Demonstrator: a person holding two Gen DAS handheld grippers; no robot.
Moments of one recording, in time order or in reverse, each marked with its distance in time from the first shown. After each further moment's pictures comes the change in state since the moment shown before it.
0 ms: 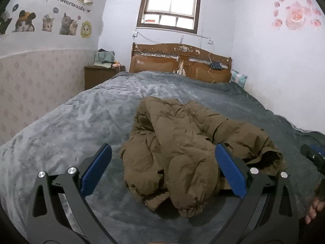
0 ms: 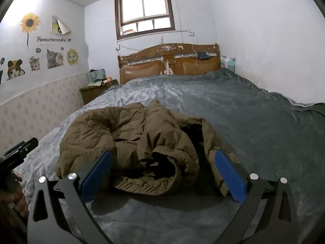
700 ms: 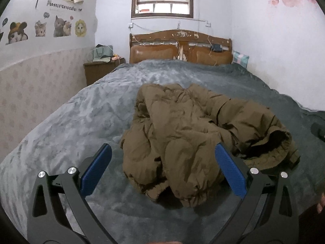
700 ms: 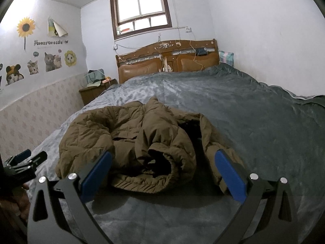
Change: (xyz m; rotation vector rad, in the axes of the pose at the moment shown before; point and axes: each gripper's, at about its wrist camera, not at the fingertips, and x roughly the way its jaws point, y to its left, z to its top) left arm 0.010 -0.019 -0.009 0.096 0.088 0.048; right arm -0.008 -0.009 -0.001 0.032 0.009 0.008
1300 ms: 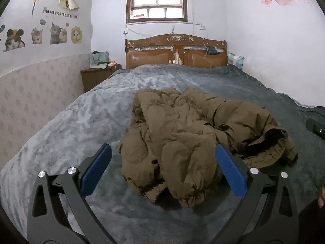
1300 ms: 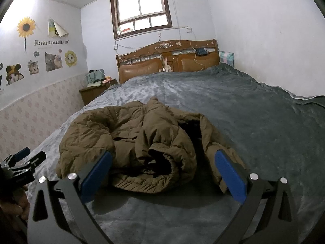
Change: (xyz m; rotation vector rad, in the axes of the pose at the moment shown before) left arm -0.010 -0.002 0.000 0.035 -0.035 -0.017; right arm -0.001 -0.002 0.002 -0.010 -0.023 0.003
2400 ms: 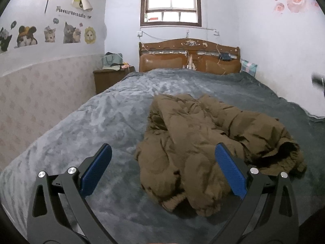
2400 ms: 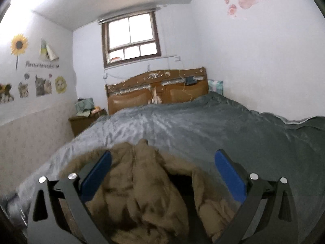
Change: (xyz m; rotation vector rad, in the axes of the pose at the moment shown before) left arm 0.005 0.025 0.017 -0.043 -0.024 0.089; right arm 0.020 -0.008 0.081 0.003 -0.194 -0.078
